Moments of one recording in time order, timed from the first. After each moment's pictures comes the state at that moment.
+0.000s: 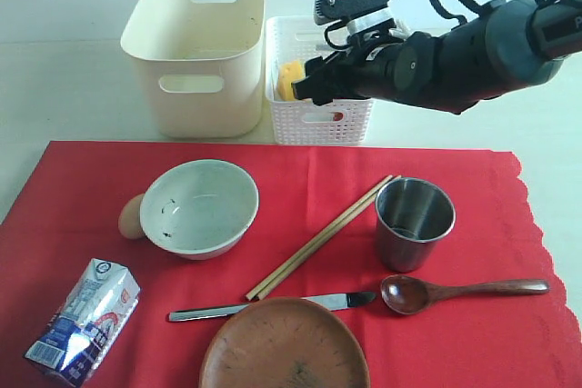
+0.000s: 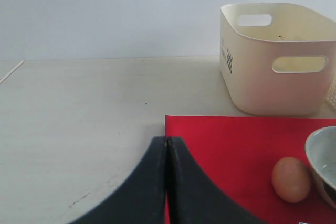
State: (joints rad) left arm 0.00 0.01 0.00 -0.06 0.27 0.10; right arm 0.48 2.03 -1.13 0.49 -0.27 -0.45
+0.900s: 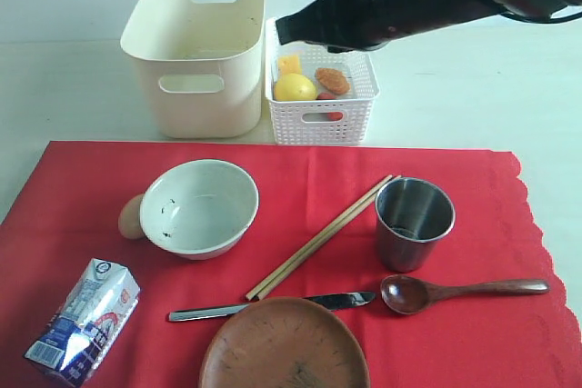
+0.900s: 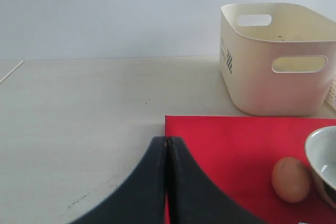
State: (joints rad) left arm 0.00 0.01 0.00 -0.06 0.27 0.10; right arm 0.52 1.68 -1.13 0.59 0.22 -0.48
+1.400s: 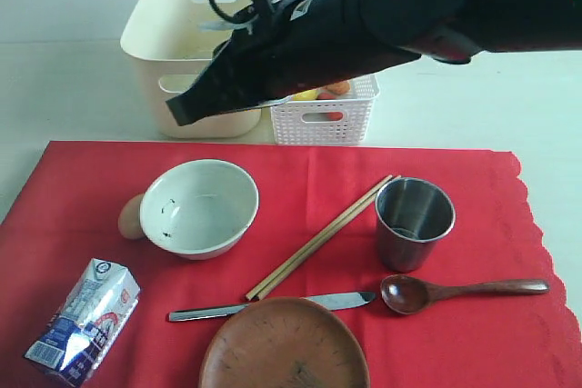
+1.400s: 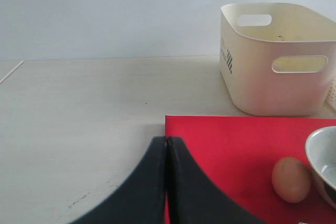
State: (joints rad) left arm 0.00 0.01 0.00 -0.06 0.27 0.10; right arm 0.78 1.69 -1.13 0.59 0.22 -0.55
